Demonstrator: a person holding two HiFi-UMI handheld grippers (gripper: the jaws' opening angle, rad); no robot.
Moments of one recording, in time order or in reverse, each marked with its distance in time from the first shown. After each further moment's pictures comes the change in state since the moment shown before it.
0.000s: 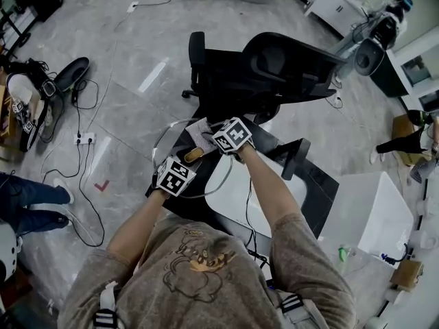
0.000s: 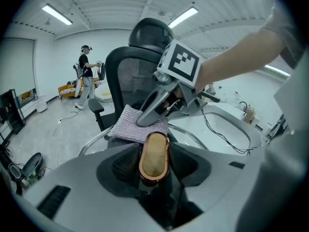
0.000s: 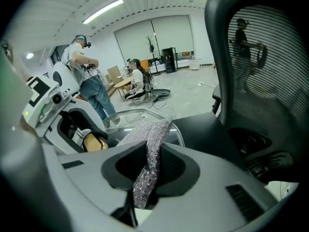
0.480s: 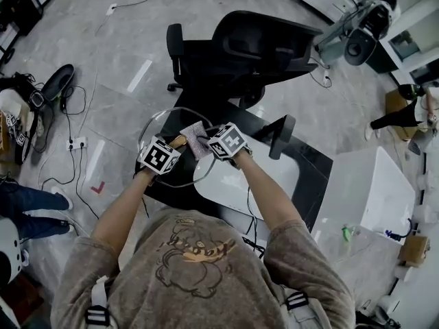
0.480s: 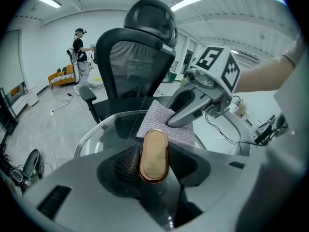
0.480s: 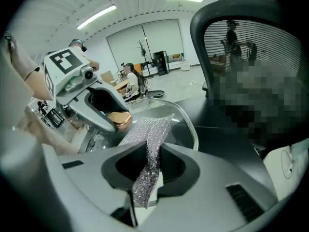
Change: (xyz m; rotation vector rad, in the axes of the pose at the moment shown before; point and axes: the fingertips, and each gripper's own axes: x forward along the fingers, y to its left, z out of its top) left arm -0.002 0.000 0.002 -0.007 0.201 -0.085; right arm -0.038 0.031 -0.059 0.084 -0.034 -0.054
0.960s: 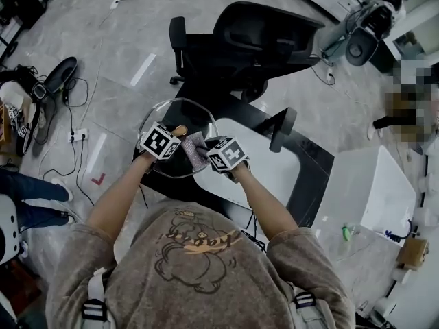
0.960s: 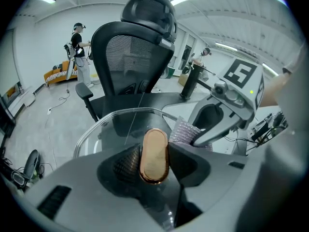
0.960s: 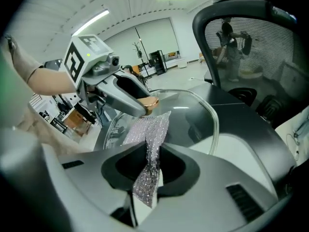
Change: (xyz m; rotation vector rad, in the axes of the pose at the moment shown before) left arm 0.001 -0.003 0.001 0.014 0.062 -0.030; right arm -0.009 0.058 -0.037 0.098 -0.019 0.031
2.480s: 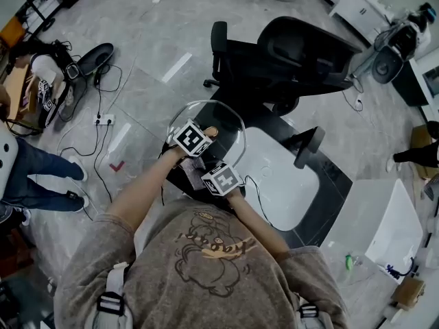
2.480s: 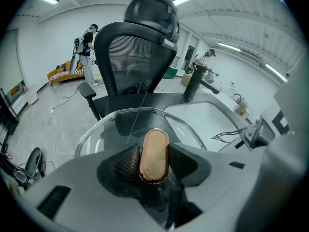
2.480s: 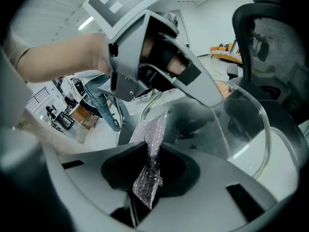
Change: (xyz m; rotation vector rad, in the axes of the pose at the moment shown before) left arm 0.001 -0.001 0.000 -0.026 -0.008 0.027; right arm 0.046 0.108 -0.016 -0.052 0.082 0.067
